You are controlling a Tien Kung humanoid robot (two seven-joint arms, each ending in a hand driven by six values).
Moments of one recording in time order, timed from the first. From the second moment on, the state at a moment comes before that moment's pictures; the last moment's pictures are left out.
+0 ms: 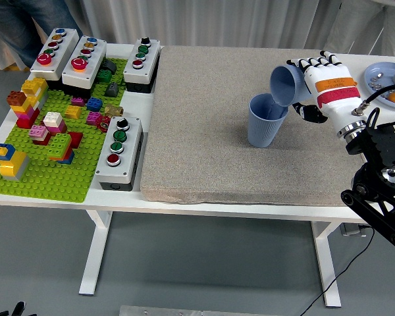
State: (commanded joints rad) left arm -0.13 0.13 -1.04 -0.18 0.54 0.09 0.13; right arm 0.74 -0.34 0.62 1.19 -2.13 -0.47 -0.27
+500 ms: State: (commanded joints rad) left arm -0.12 0.13 -1.04 -0.18 0.54 0.09 0.13; right arm 0.74 -0.35 0.60 1.20 -2.16 -0.44 -0.30
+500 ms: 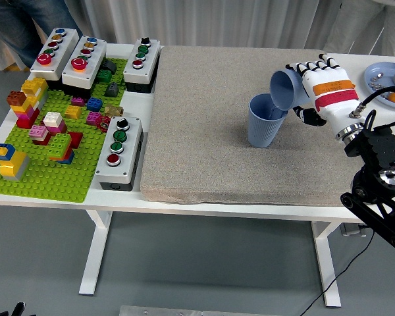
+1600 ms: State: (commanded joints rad) left arm -0.13 0.13 -1.05 -0.18 0.54 0.09 0.14; right arm 0.75 -0.35 0.61 1.22 -2.16 -0.45 -0.31
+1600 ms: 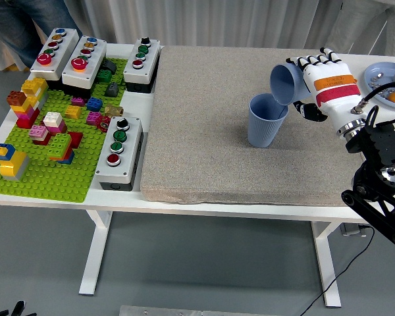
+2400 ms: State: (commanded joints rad) left arm -0.12 0.13 -1.04 -0.18 0.54 0.09 0.14; right arm 0.74 -0.34 0.62 1.22 -2.10 -0.46 -0.30
